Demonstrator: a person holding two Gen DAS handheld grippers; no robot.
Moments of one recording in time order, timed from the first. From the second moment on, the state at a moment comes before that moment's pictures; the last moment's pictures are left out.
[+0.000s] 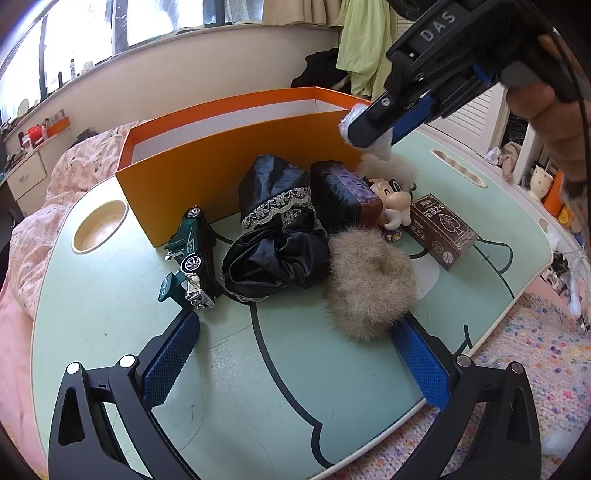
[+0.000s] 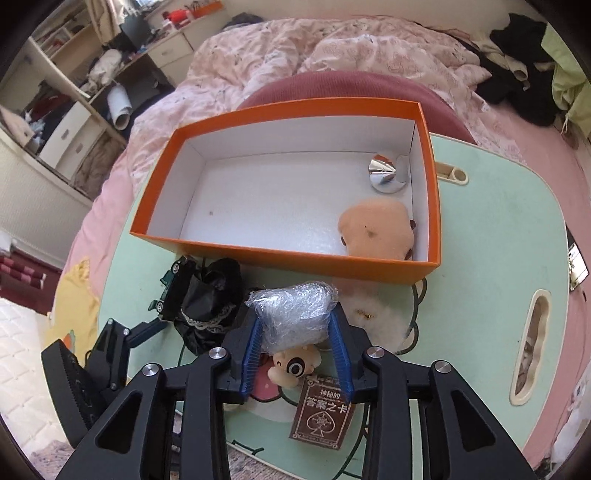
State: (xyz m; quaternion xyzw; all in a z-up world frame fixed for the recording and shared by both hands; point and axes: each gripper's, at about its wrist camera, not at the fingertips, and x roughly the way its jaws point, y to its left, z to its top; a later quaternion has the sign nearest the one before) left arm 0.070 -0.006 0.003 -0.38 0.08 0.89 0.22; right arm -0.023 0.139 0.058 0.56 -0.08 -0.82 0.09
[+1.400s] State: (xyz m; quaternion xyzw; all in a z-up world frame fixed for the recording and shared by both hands) left arm 0.069 -0.007 0.004 -0.38 0.08 0.89 0.22; right arm 0.112 0.144 -0.017 0.41 0.06 -0.91 0.05
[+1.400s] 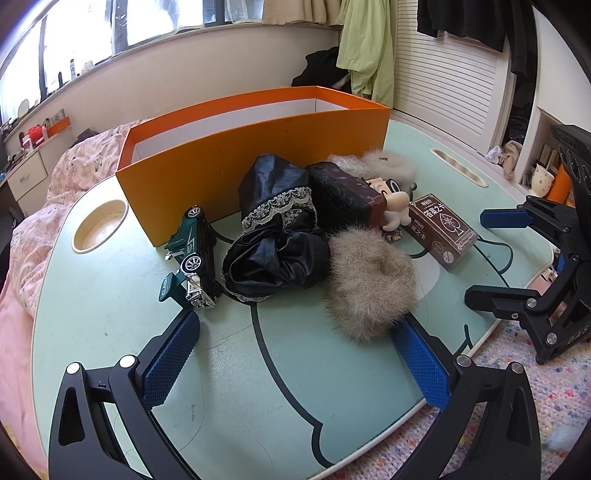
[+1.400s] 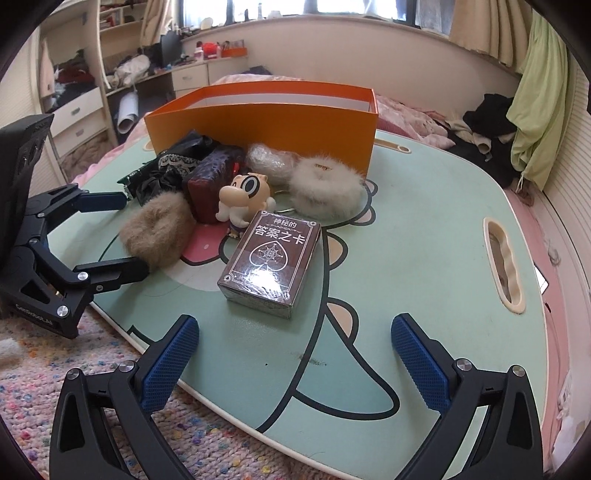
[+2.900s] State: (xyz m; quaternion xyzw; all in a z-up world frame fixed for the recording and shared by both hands) left arm -0.161 0.094 0.045 -0.56 -0.04 0.79 0.23; right arm 0.114 0.143 -0.014 0.40 0.05 -0.91 0.05
